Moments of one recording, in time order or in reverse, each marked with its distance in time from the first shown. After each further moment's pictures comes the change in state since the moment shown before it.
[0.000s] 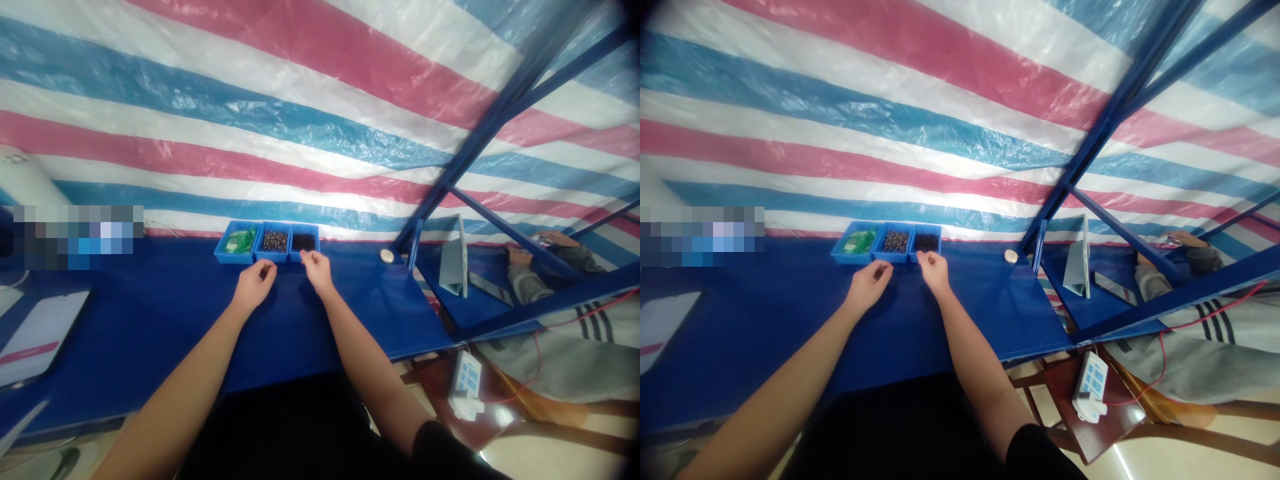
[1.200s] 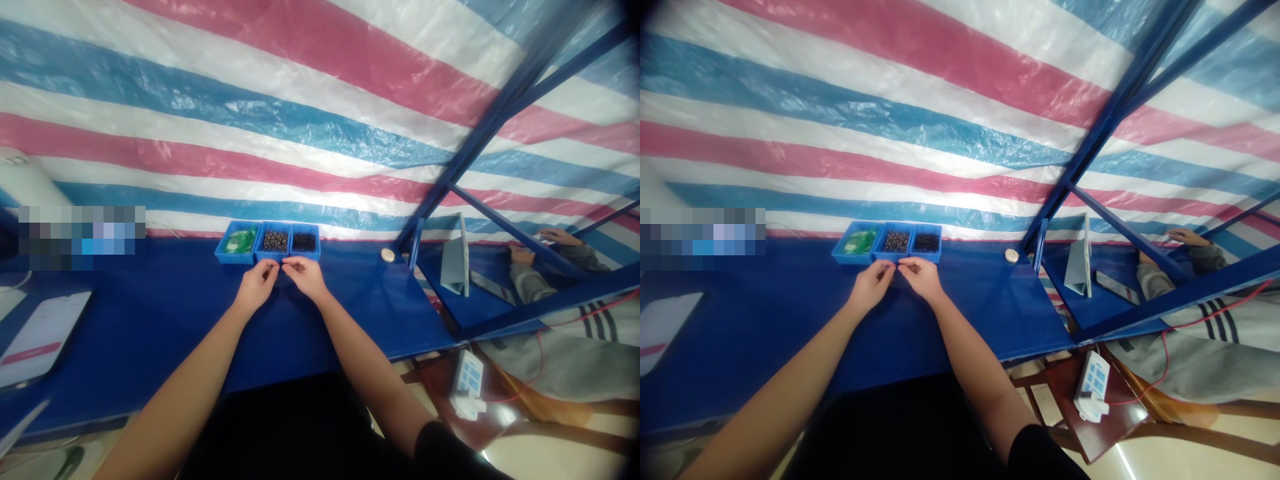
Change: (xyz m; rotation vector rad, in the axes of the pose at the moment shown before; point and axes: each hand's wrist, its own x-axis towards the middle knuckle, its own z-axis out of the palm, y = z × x) left_hand -0.001 -0.001 0.003 -0.086 -0.065 -0.024; right_hand -0.017 -0.007 0.017 0.157 -0.215 -0.048
